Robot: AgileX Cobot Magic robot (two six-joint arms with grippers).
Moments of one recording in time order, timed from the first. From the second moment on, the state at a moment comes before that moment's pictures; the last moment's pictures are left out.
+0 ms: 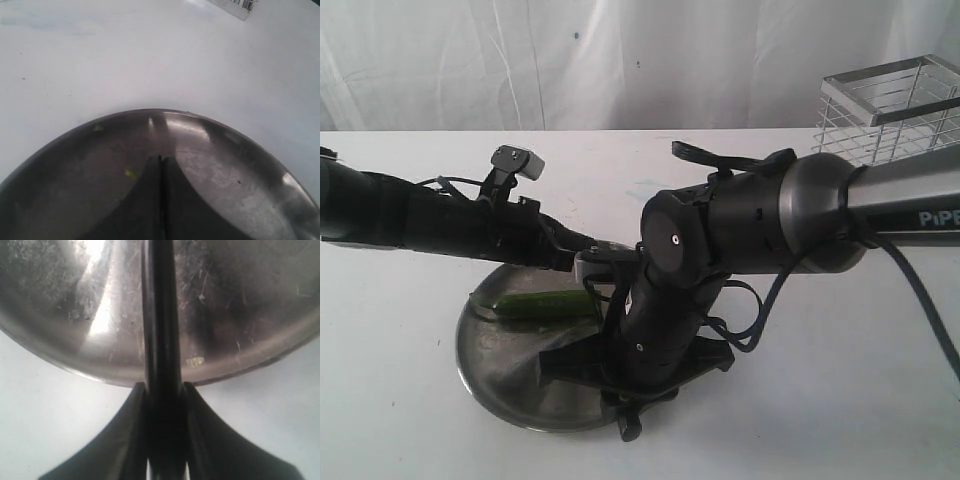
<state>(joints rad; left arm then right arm) -0.18 2.00 -1.08 -1.72 0.73 1.91 0.80 1.85 -1.12 0.30 0.72 0.33</state>
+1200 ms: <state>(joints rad) -0.22 2.07 -1.26 -0.97 0.65 1.01 0.81 1.88 -1.13 0.24 0.72 0.30</state>
